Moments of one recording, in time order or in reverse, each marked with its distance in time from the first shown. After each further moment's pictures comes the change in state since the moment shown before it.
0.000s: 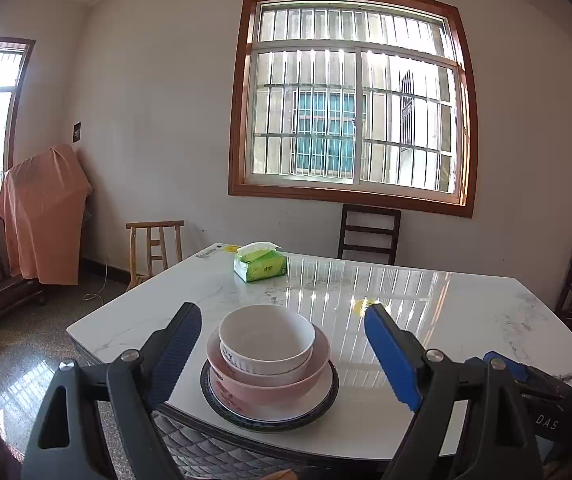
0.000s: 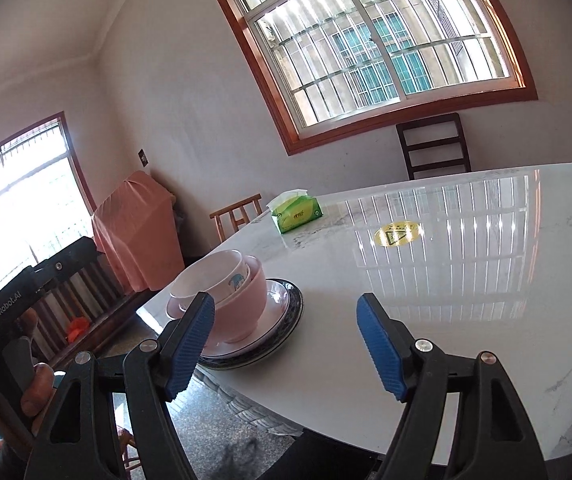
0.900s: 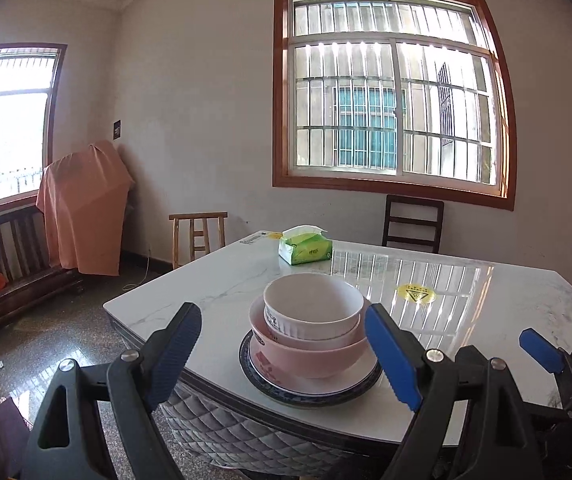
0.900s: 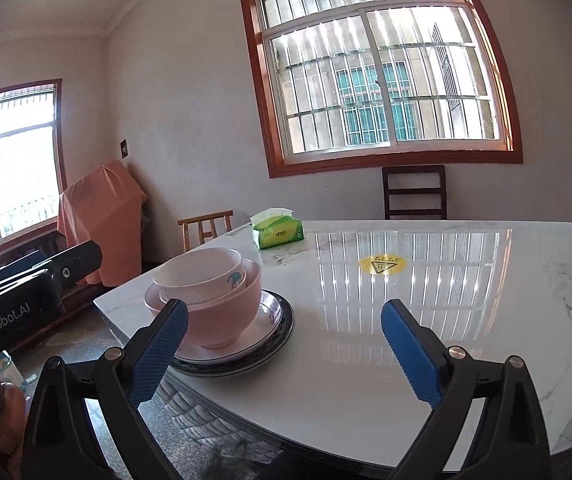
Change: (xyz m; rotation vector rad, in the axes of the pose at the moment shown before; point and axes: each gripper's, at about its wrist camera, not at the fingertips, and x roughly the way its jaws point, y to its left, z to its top) left arm 0.003 0.008 -0.049 -0.023 0.017 0.179; right arm 0.019 0.058 -0.033 -0.183 -0.122 -0.172
